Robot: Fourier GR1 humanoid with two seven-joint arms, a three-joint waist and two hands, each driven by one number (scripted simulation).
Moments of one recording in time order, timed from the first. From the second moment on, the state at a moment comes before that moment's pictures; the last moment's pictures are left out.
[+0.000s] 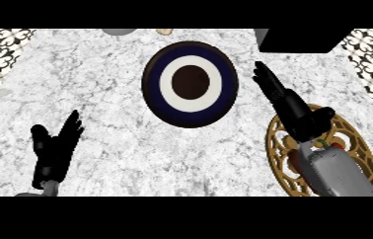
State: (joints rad) left arm 0.01 0.42 -0.20 -1.36 0.33 0.31 0.16; right arm -0.31 -0.37 0.32 -1.46 -0.29 -0.04 -0.03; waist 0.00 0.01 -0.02
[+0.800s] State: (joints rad) left arm -0.22 0.53 -0.14 -1.58 0.29 0.19 0.04; right arm -0.08 -0.48 0.46 -1.45 0.07 -0.15 -0.35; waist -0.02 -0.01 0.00
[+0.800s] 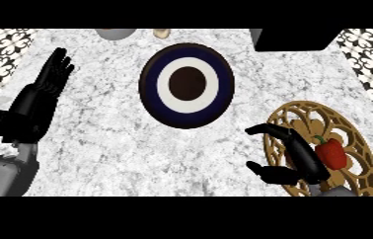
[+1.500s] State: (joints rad) left arm -0.25 0.51 -0.12 -1.62 0.26 0.16 0.08; right arm 0.09 -0.75 0.23 -1.70 0.06 -0.14 -0.34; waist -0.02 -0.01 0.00
